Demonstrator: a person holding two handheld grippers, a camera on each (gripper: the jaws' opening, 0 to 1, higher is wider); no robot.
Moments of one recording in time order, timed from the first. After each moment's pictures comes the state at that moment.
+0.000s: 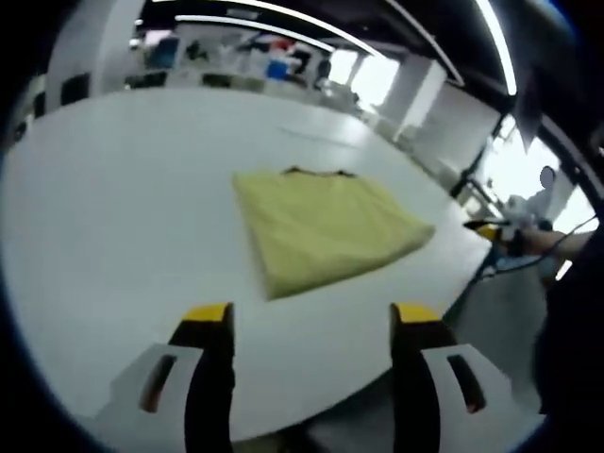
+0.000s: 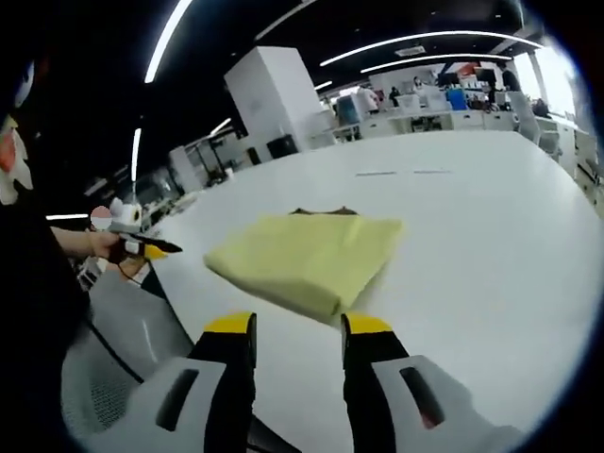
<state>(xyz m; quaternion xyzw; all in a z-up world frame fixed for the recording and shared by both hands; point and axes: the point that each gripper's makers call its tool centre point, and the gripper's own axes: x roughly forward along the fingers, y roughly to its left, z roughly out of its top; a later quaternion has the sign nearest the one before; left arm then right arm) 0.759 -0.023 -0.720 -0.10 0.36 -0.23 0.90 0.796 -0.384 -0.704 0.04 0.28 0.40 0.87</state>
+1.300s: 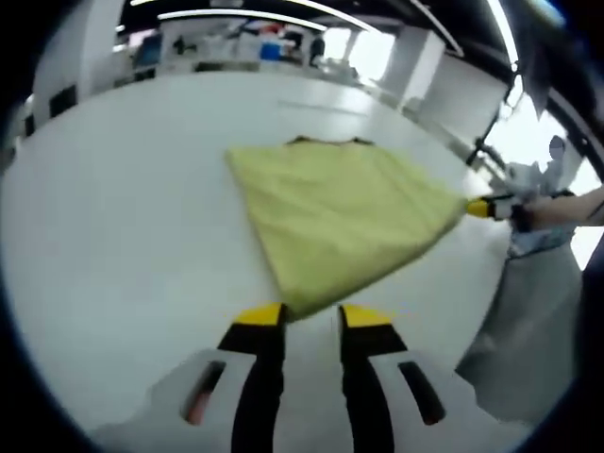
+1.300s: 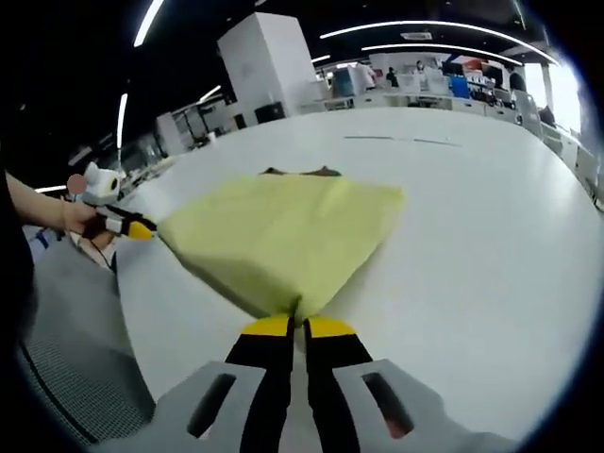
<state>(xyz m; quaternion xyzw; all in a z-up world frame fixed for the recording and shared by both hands) 0.798 -0.030 -0.772 -0.04 0.39 -0.22 0.89 0.842 -0.361 -0.768 -0.02 0.32 0.38 0.87</state>
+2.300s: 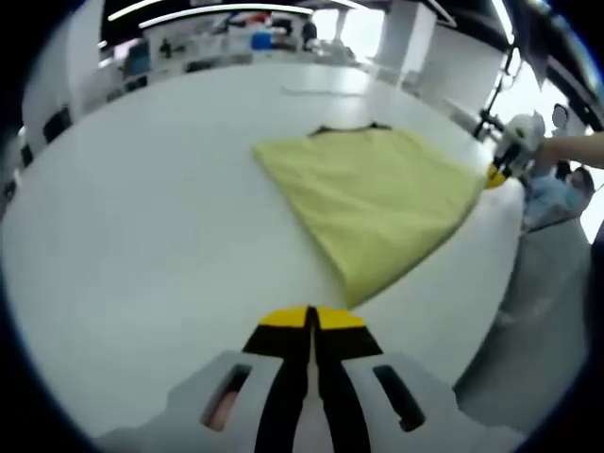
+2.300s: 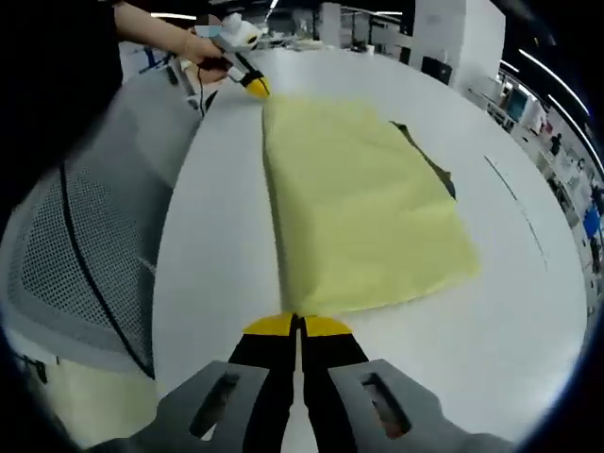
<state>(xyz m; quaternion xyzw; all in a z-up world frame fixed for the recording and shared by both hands) 0.804 0.010 -0.771 0.00 0.41 -0.22 0.88 0.823 -0.374 -0.768 -0.33 0.33 0.61 0.64</state>
